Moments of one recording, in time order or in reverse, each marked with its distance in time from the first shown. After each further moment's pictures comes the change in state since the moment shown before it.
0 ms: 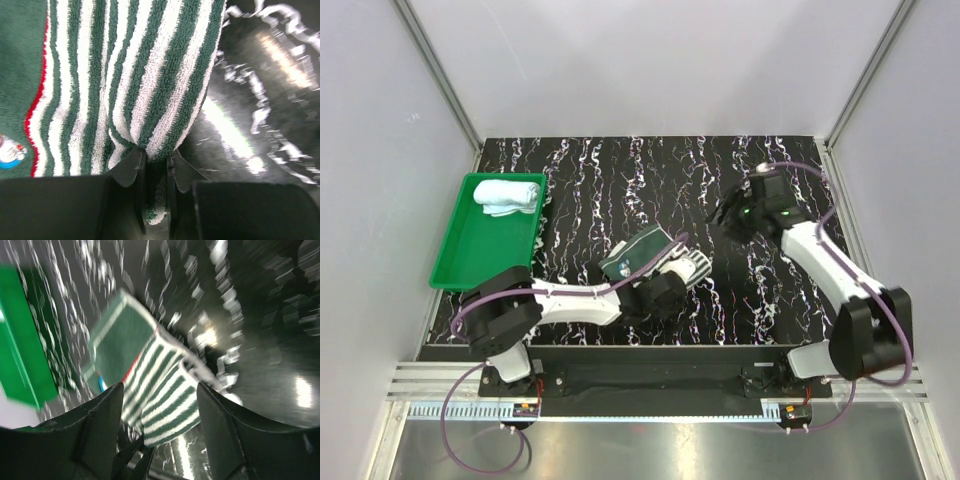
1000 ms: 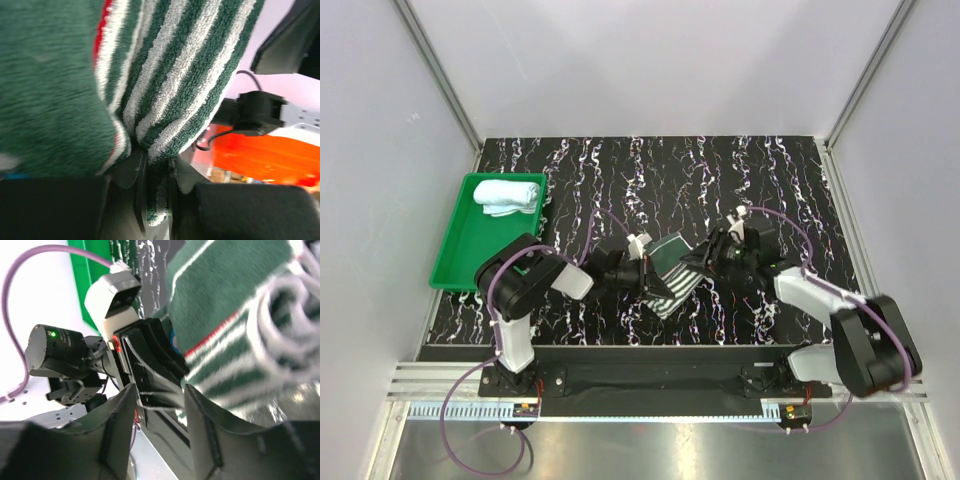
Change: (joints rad) left arm 0.496 0.190 -0.248 0.796 1.151 -0.691; right arm 0.024 -0.170 -0.473 0.552 -0.396 0.230
